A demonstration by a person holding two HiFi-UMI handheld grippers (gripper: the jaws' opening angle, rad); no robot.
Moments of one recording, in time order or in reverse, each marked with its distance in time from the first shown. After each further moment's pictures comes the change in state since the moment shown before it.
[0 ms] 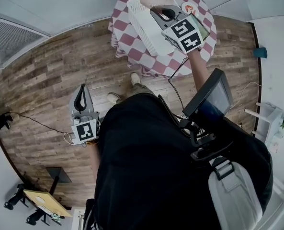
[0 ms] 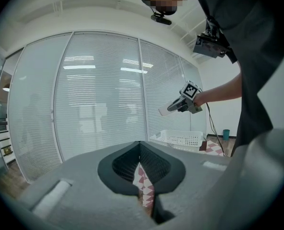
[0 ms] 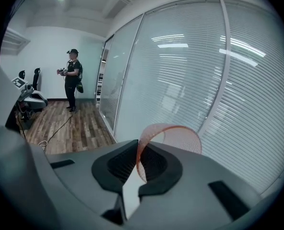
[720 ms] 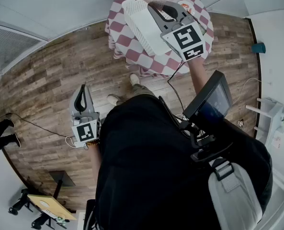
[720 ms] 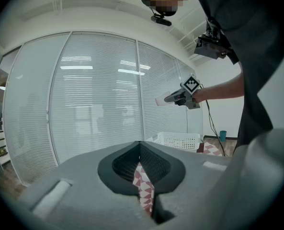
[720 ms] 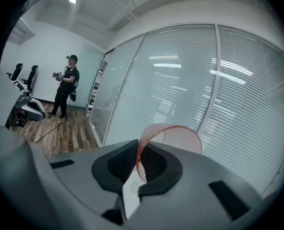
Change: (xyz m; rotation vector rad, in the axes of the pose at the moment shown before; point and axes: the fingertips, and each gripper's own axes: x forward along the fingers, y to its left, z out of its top) left arm 0.010 -0.008 0.007 -0.001 -0.017 -0.038; right arm -0.044 -0.005 0.055 -0.033 -0.190 -0.130
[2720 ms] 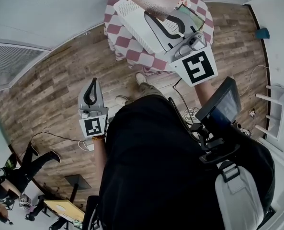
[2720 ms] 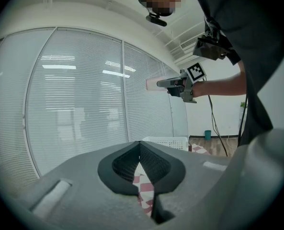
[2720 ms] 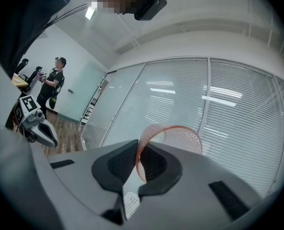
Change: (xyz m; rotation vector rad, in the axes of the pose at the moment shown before) left arm 0.046 -0.048 0.021 0.066 -0.034 -0.193; right arm -0.083 0.012 0.067 -0.048 -0.297 -0.098
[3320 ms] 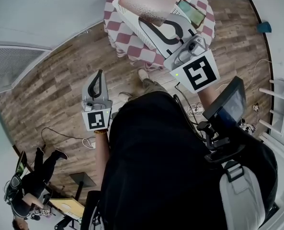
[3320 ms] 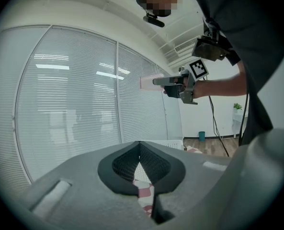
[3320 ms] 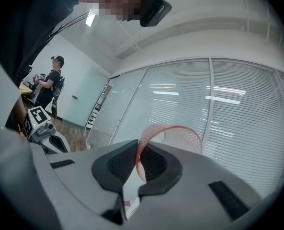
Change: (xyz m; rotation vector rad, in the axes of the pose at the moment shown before) left arm 0.021 -0.017 0.014 0.018 -0.026 -0.077; right arm -0.015 0.024 0.011 0.037 -0.020 0.055
